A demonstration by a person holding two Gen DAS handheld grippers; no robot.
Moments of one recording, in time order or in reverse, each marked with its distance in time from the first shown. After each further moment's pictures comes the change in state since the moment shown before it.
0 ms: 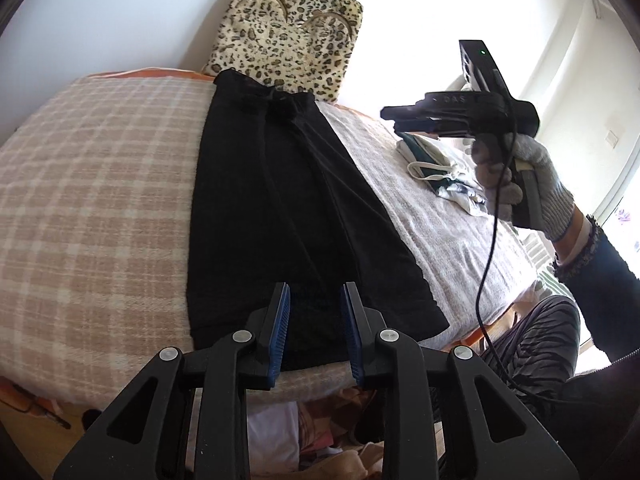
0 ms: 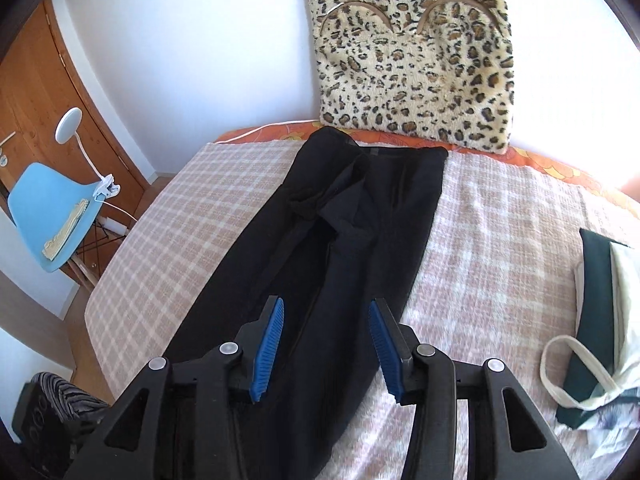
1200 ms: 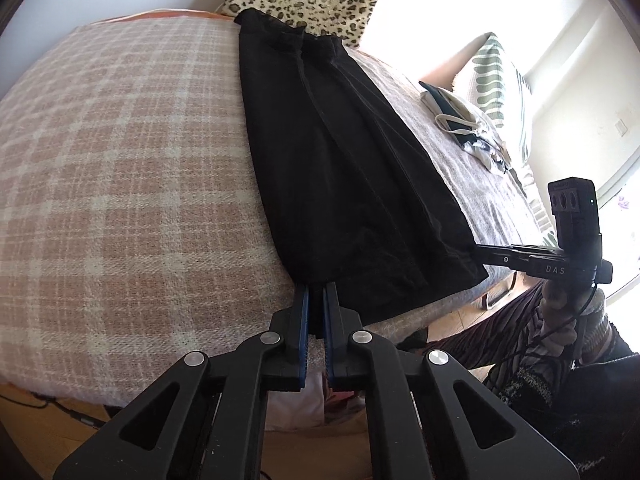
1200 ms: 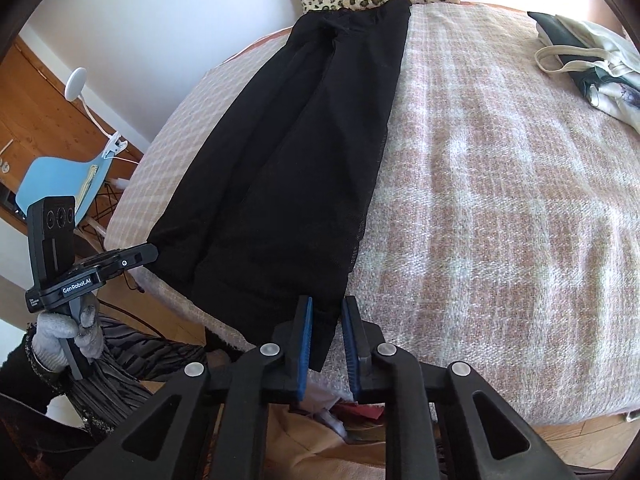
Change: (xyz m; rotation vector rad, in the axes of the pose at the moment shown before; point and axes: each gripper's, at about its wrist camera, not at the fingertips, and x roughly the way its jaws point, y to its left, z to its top) left arm 0.020 0.044 -0.012 -0.010 0.208 -0.030; right arm 0.000 0.044 -0.194 0.211 0.133 0.070
